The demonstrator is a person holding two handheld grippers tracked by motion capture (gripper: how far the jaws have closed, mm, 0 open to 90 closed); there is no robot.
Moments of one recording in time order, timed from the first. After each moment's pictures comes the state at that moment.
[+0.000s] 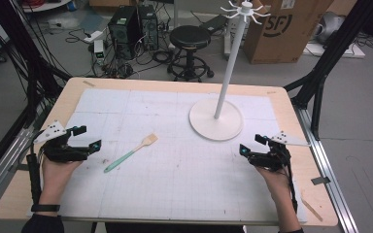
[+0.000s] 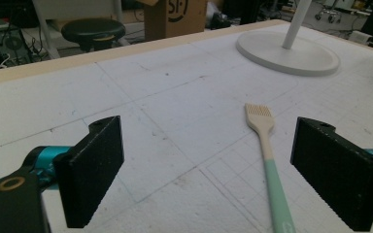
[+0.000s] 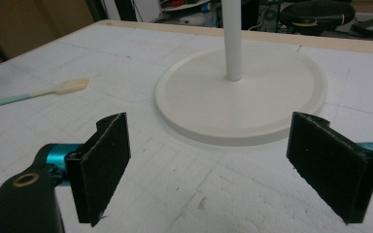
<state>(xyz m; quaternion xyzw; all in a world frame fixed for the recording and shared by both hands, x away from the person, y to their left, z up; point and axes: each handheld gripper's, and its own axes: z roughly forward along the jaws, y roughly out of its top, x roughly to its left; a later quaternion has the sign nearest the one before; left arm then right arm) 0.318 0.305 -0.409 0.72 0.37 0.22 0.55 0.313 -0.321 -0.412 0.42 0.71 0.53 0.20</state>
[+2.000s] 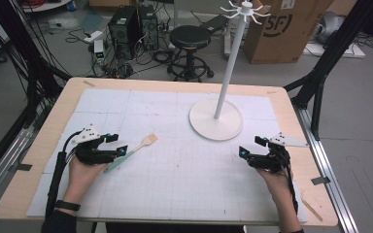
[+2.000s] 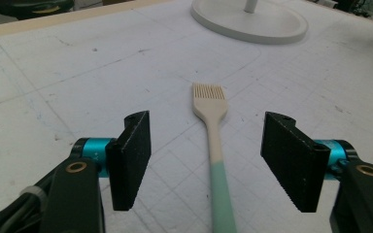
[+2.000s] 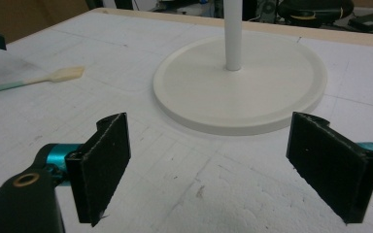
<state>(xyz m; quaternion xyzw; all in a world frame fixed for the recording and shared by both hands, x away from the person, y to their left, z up) 0.333 0.238 -0.433 0.77 0.33 0.16 0.52 0.310 -0.319 -0.414 0.42 0.72 0.51 0.20</state>
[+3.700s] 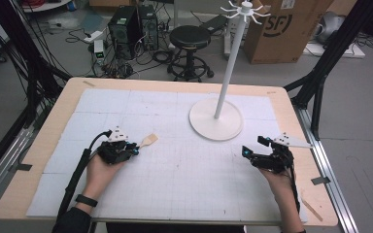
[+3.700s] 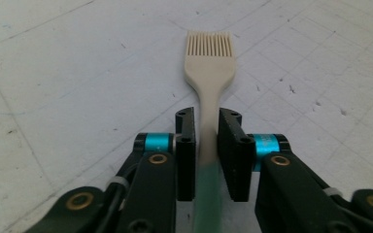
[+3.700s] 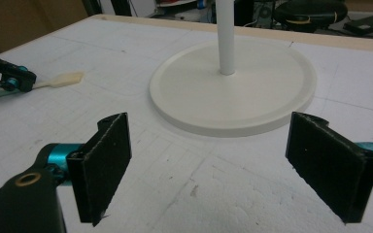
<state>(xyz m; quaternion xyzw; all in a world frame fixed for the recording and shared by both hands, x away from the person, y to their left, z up) 0.345 0.182 -0.448 0.83 0.36 0.17 0.40 0.307 -0.326 -0.411 0.42 0.72 0.52 0.20</state>
